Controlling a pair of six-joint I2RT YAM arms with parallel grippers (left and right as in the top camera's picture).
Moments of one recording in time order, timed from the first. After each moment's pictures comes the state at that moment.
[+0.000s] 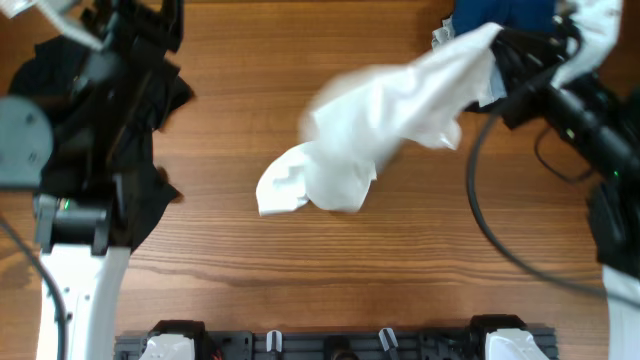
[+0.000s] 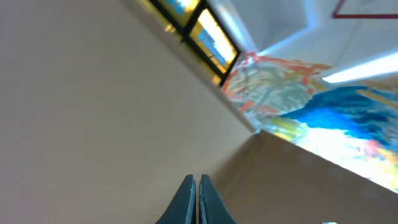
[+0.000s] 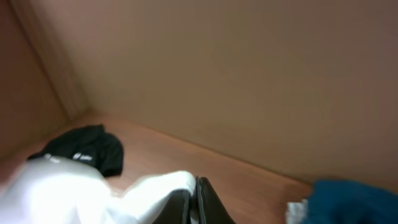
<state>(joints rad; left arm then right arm) -0.06 1.15 1.32 0.36 0.49 -0.85 0.02 1.12 1.55 -0.61 -0.49 -0.04</state>
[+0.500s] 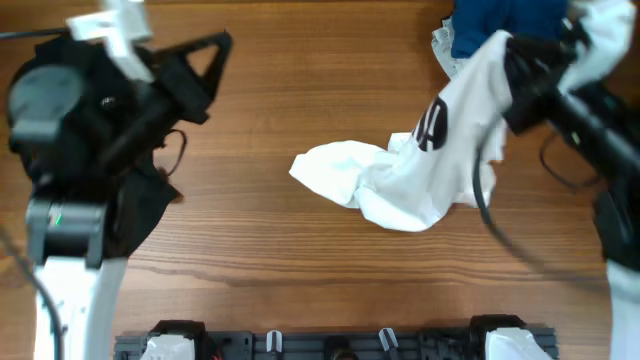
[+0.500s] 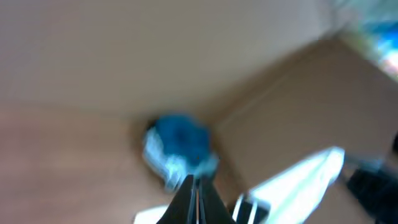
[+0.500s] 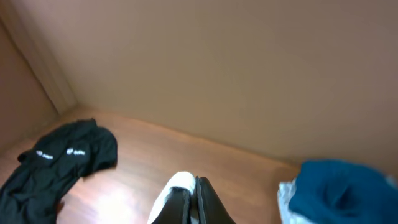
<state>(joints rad) -0.08 1.12 1.34 -0.35 0.63 -0.63 0.02 1.17 1.61 -0.71 -0.44 -0.03</state>
